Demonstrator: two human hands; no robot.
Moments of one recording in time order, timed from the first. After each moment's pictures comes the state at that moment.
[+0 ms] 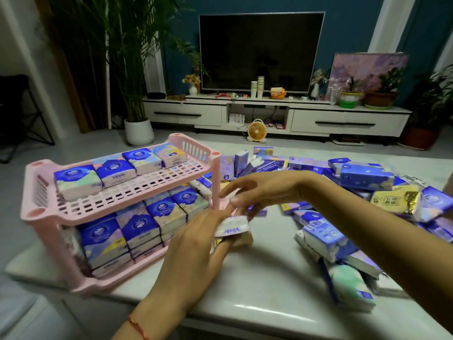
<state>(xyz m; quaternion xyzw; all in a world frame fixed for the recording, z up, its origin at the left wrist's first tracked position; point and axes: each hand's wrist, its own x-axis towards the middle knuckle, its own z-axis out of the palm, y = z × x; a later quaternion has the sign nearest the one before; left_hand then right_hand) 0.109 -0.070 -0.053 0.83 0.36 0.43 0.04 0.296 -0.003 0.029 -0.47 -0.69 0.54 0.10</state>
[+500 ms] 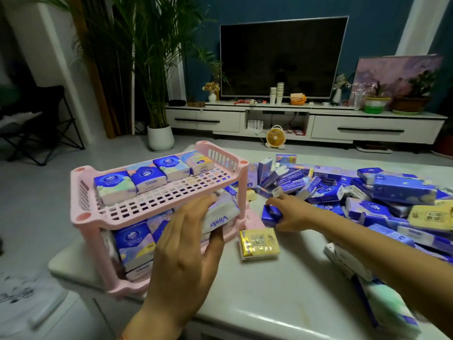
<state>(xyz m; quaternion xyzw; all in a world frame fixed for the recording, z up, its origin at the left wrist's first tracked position) 0.072 -0.082 -0.028 0.74 0.36 0.55 -0.09 0.317 0.043 -0.050 -0.65 -0.75 0.08 -0.05</state>
